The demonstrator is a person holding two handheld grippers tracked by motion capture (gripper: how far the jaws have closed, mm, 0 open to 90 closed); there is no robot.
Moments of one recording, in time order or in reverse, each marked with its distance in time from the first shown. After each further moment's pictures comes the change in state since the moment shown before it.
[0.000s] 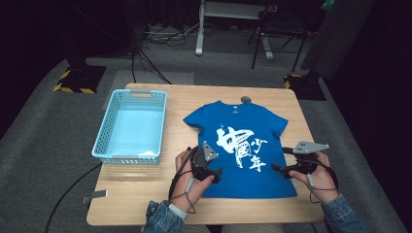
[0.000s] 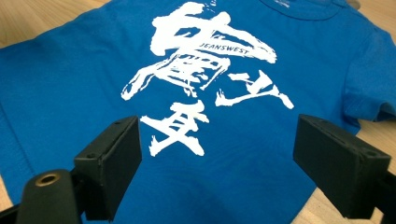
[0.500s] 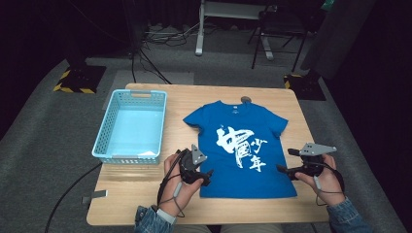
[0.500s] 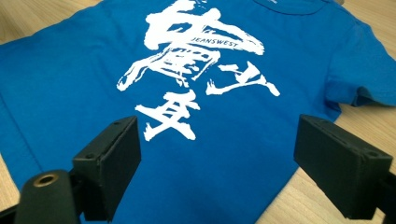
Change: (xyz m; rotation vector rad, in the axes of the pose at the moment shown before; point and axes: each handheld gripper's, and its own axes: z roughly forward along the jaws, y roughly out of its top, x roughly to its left) left arm 0.013 -0.021 -0.020 -0.007 0.023 -0.022; right arm -0.004 -0.009 -0.015 -0.004 -0.019 0.016
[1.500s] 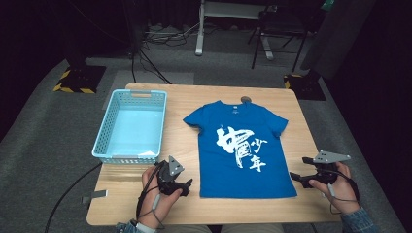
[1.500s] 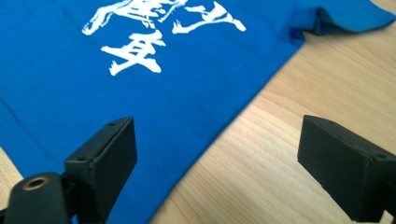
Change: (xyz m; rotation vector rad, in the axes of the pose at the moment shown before) left arm 0.023 -0.063 -0.020 0.057 0.049 -0.071; right arm -0.020 -0.044 -0.022 0.062 -0.041 0.058
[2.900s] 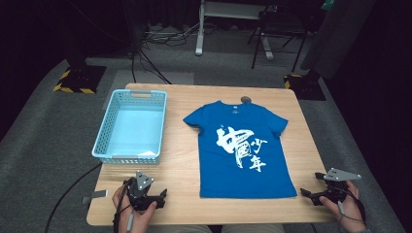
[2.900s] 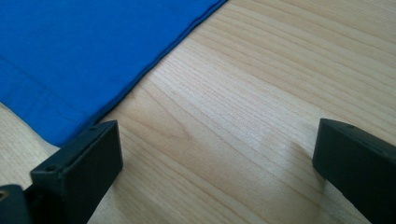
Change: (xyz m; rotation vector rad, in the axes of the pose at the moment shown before) left arm 0.025 -0.074 -0.028 0.005 0.124 -0.220; right arm -0.007 -0.070 -0.010 0.024 -0.047 0.058
